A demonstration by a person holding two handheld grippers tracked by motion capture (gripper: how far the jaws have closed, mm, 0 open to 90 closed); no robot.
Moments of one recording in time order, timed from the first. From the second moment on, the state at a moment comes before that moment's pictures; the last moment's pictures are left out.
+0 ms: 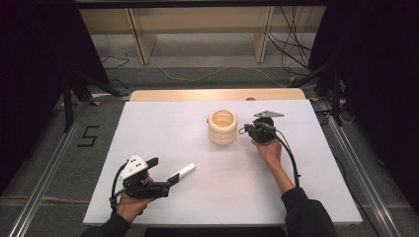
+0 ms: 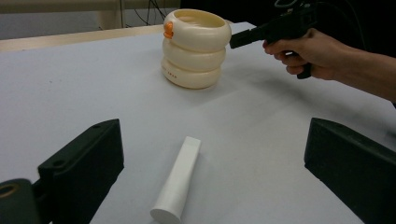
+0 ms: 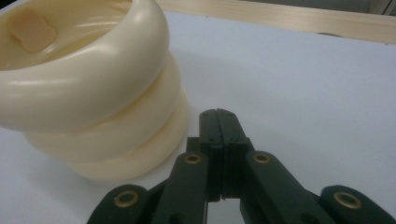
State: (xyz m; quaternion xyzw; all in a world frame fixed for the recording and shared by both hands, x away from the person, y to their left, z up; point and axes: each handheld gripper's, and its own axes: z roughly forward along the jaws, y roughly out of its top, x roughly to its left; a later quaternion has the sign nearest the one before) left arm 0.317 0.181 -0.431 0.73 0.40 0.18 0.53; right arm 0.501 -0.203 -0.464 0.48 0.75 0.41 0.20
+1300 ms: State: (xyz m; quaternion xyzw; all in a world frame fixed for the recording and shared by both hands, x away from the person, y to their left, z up) left arm 0.325 0.185 -0.433 0.74 0.41 0.17 0.51; right arm 0.416 -0.195 -0.429 0.35 0.80 0.47 0.16
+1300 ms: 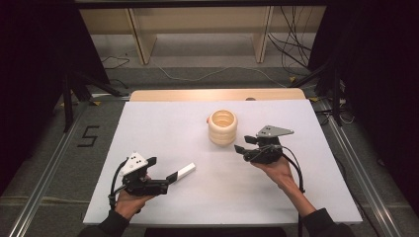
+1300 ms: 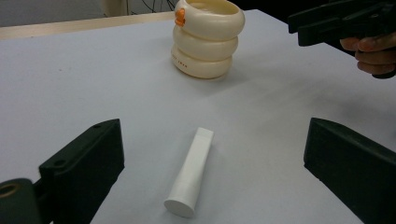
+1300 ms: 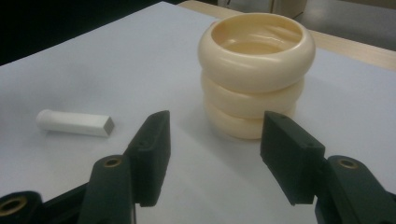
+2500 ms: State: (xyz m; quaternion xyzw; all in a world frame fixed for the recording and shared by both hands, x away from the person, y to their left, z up) left arm 0.354 0.172 -0.427 0.81 0.41 0.14 0.40; right arm 0.362 -0.194 -0.433 0.32 0.80 0.49 0.14
